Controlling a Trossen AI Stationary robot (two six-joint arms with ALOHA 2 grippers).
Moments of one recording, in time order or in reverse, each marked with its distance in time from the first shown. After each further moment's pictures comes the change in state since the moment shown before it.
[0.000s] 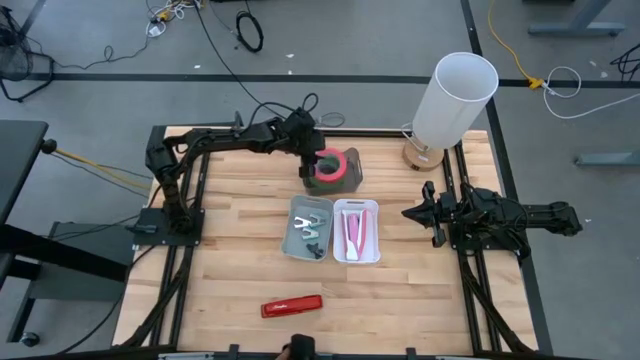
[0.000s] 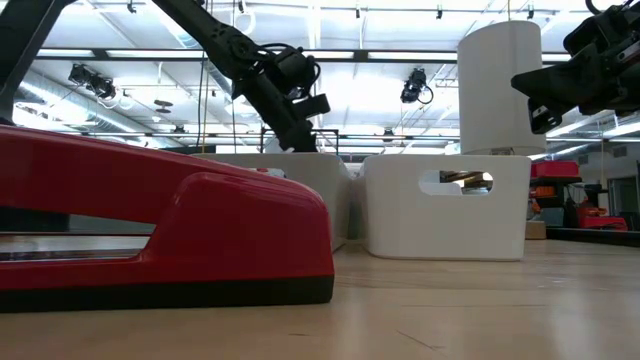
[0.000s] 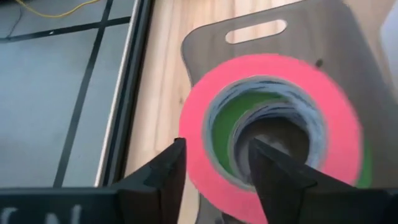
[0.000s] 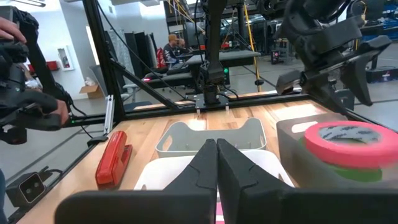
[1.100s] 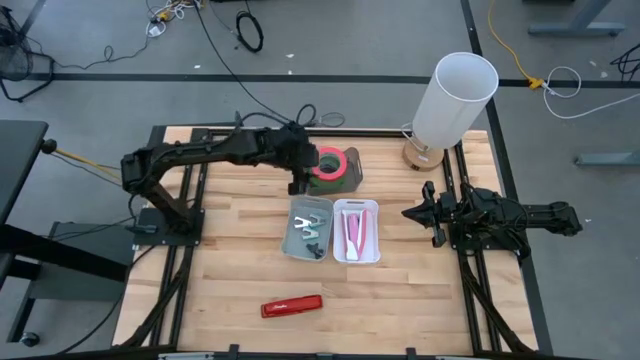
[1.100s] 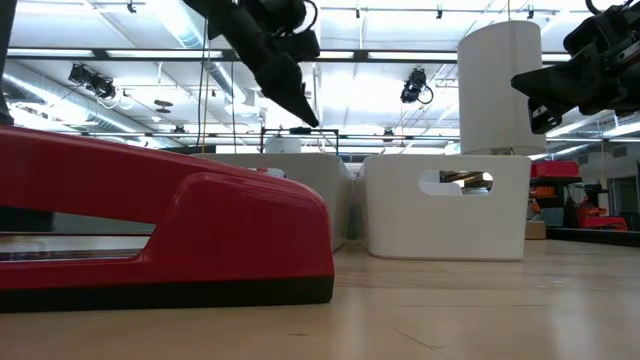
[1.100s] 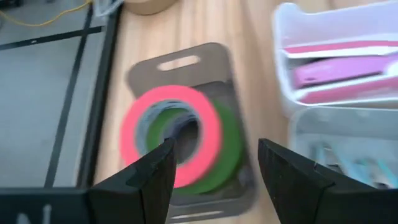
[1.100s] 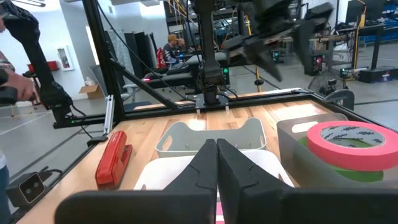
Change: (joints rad) left arm -0.177 -0.231 0.000 -0.246 -0.075 -0.103; right arm 0.000 0.000 0.000 0.000 0.000 0.000
